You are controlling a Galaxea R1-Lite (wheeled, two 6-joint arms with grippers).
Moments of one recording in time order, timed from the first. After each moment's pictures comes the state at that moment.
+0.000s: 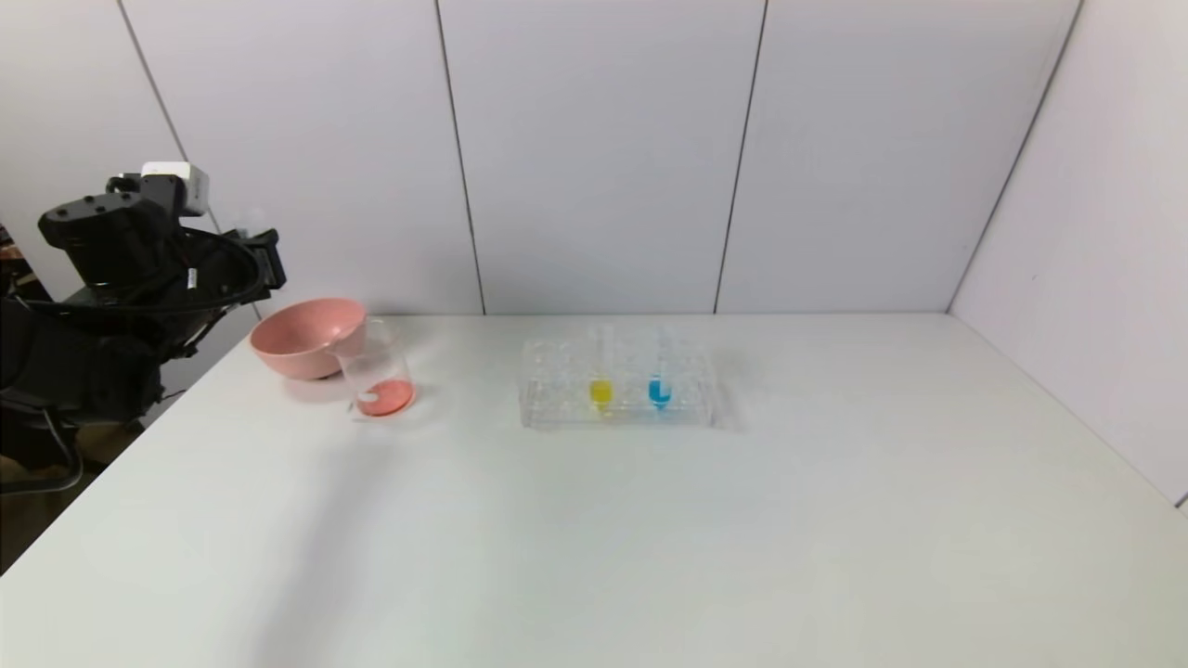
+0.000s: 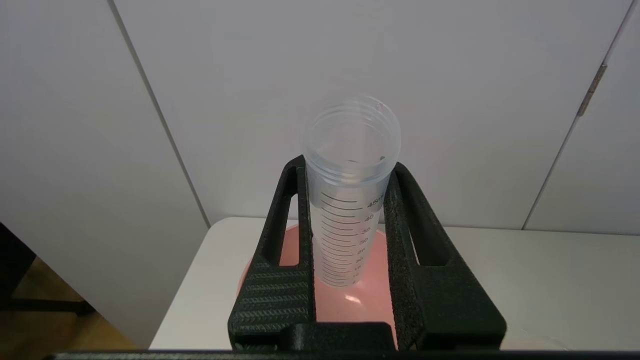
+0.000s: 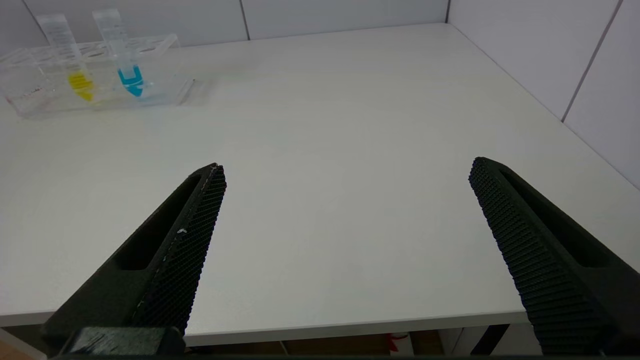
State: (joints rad) left arm 0.14 1.98 -1.08 -1.01 -0.03 0.04; right arm 0.00 0.00 0.00 0.00 -0.04 0.09
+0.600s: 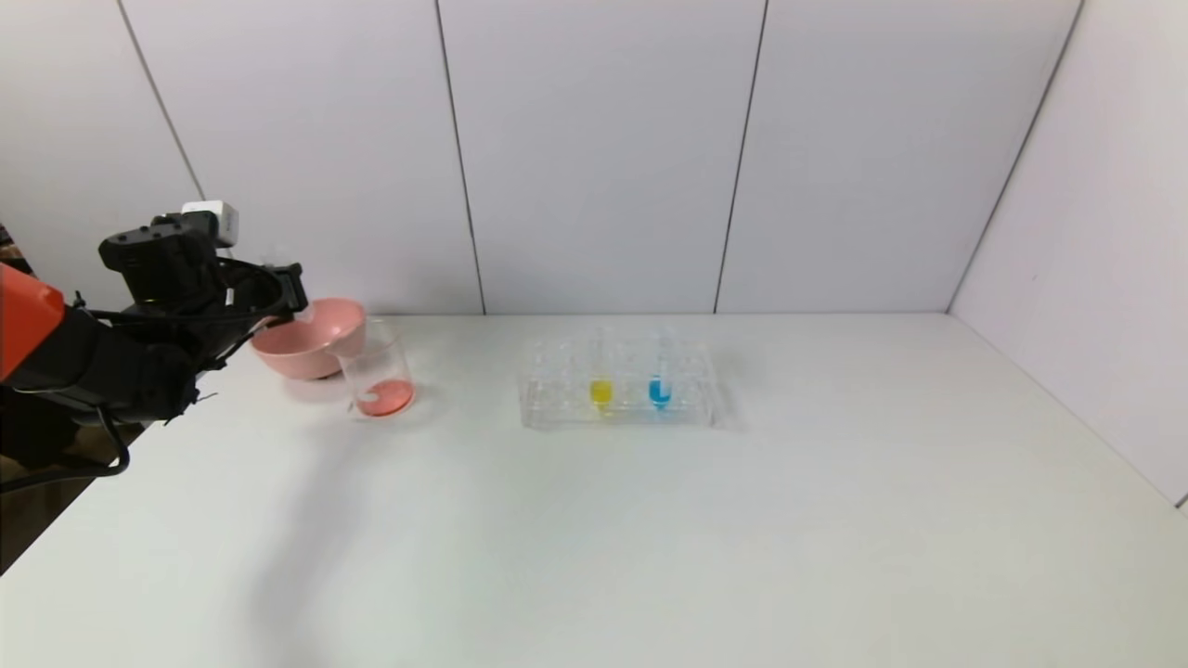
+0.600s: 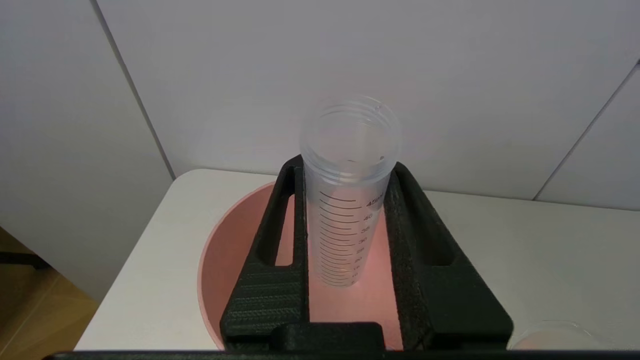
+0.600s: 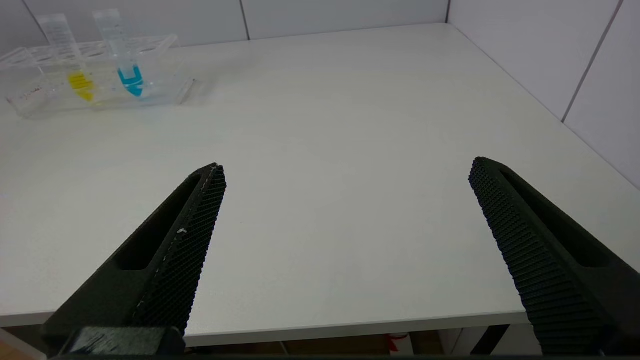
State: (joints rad) left arm 0.15 2.11 -1.16 -0.94 -0.06 -0.04; right arm 0.00 0.00 0.00 0.00 -0.04 0.09
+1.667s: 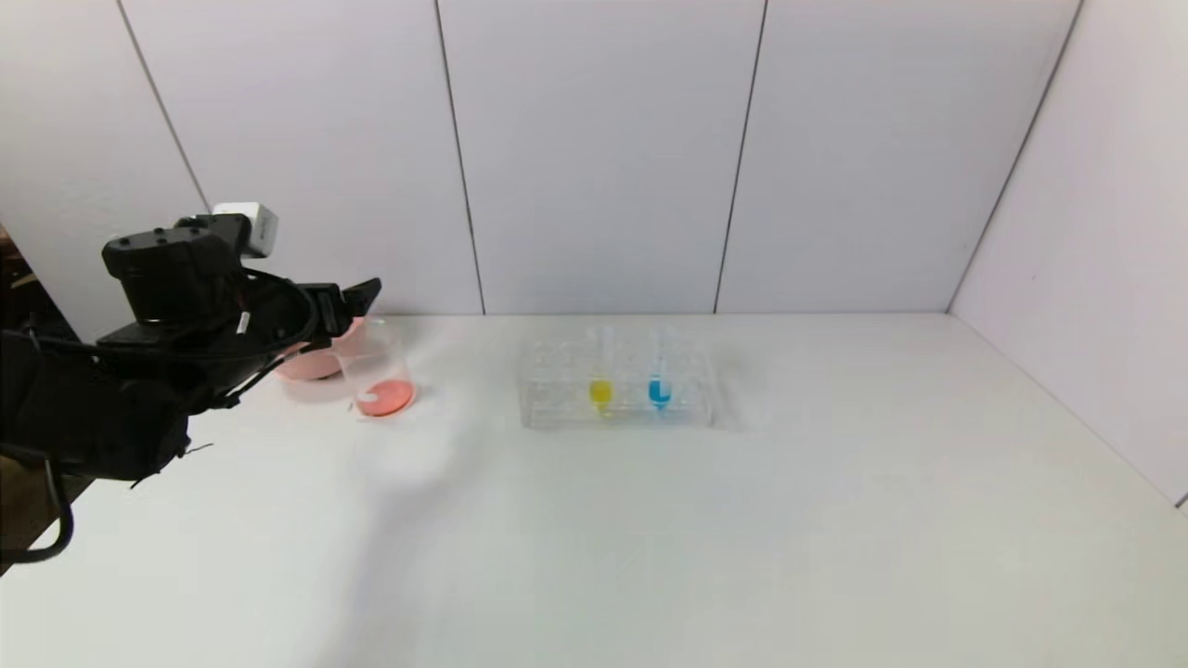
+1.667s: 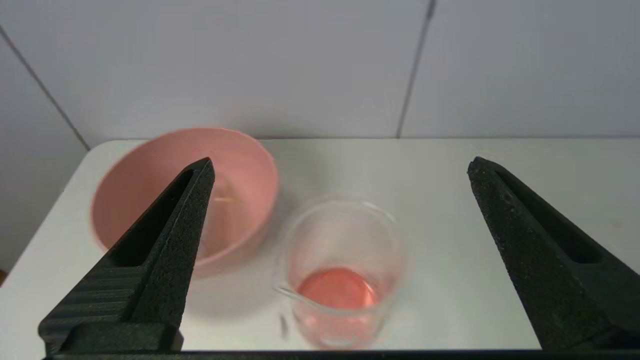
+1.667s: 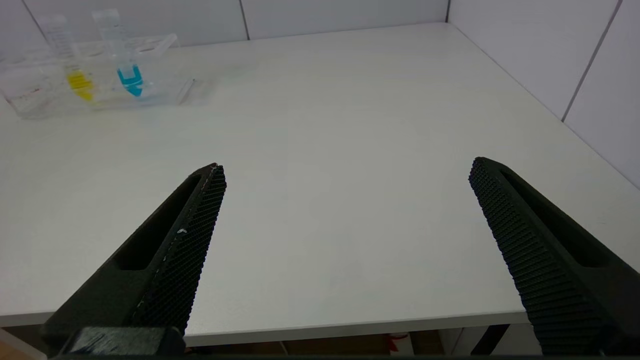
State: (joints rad) left arm -0.06 1.82 -0.83 -0.95 0.00 -0.05; right arm 0.00 0.00 0.00 0.00 -0.04 0.09
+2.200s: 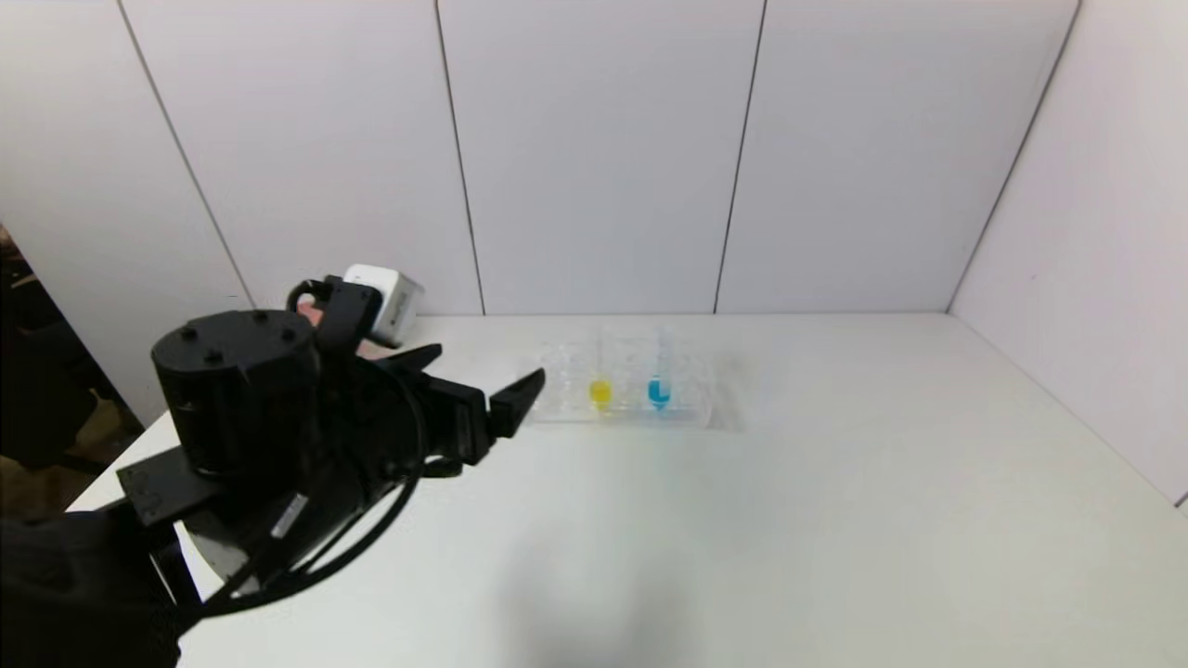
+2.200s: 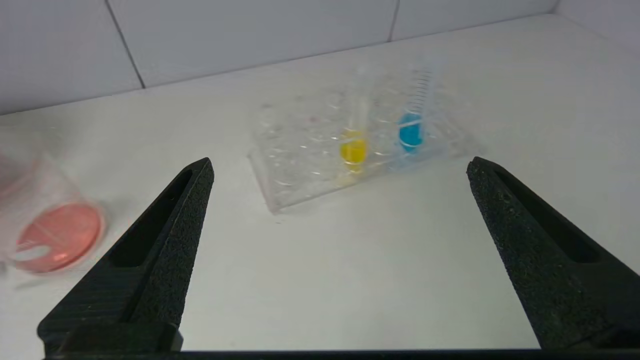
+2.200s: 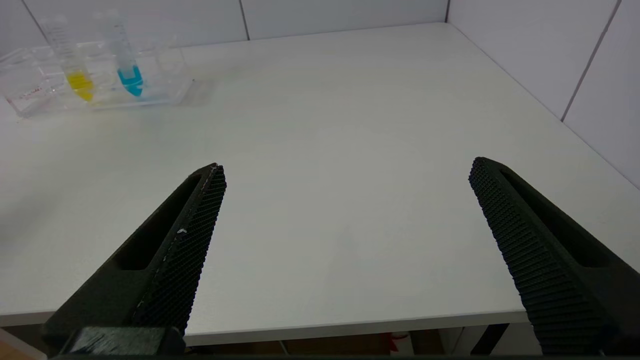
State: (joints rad) left arm -0.67 1.60 -0.56 -0.94 0.23 -0.11; right arm 0.00 0.00 0.00 0.00 -0.04 0.09
